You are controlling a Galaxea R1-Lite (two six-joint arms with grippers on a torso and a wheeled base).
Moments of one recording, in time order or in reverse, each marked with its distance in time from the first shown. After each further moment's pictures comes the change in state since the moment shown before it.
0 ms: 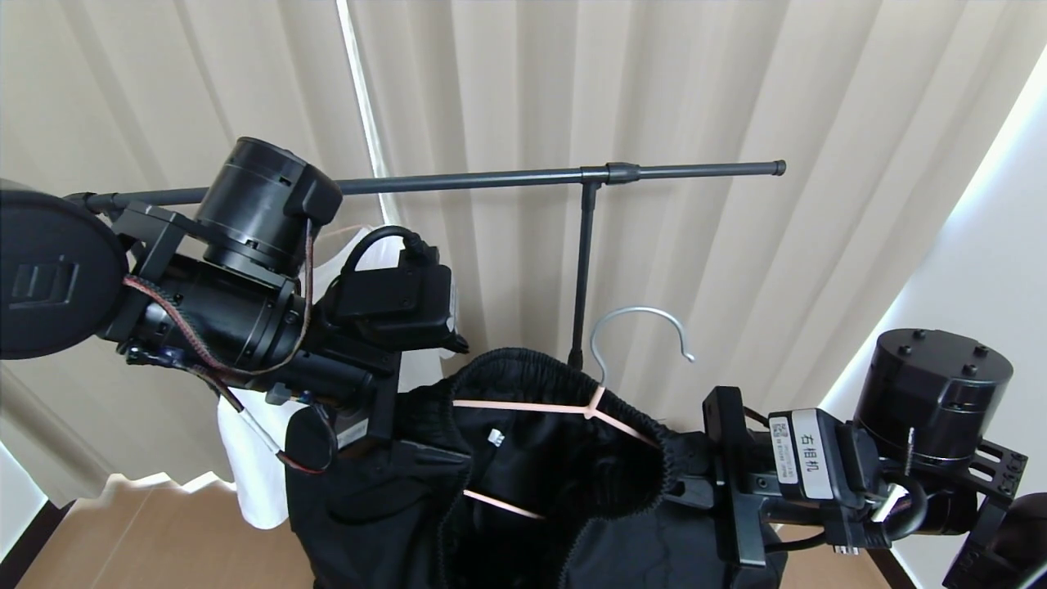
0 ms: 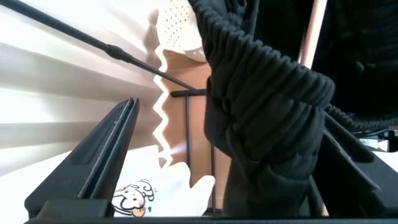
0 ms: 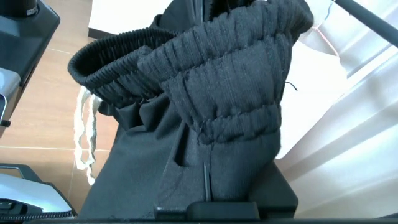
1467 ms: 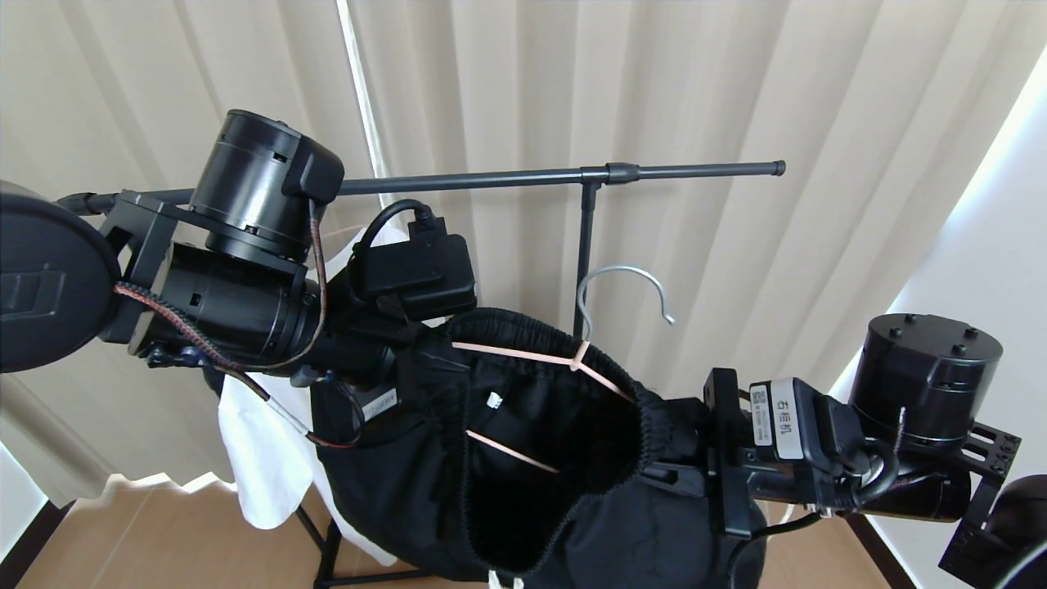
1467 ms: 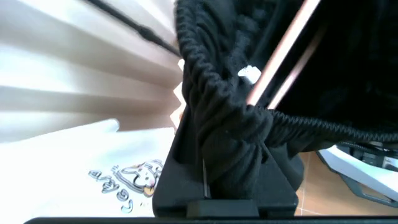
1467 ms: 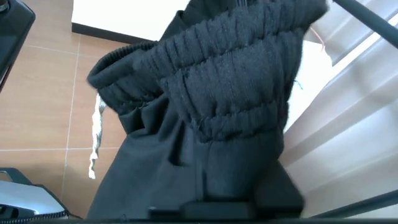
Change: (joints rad) left arm -0.042 -0.019 0.007 -0.120 0.219 -0.146; right arm -0.021 -0.004 -0.055 0.079 -0.071 0.014
